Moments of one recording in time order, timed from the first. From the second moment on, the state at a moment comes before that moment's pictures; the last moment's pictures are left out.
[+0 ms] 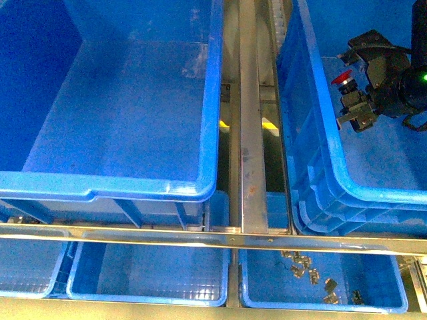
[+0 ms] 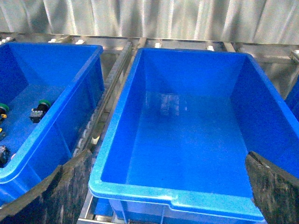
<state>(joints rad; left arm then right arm) 0.00 0.01 0.02 0.00 0.00 -0.01 0.06 2.24 1.24 0.27 0.09 -0.42</state>
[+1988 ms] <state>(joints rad) 0.00 0.01 0.02 0.00 0.00 -0.01 0.00 0.84 0.09 0.74 0.00 0.00</state>
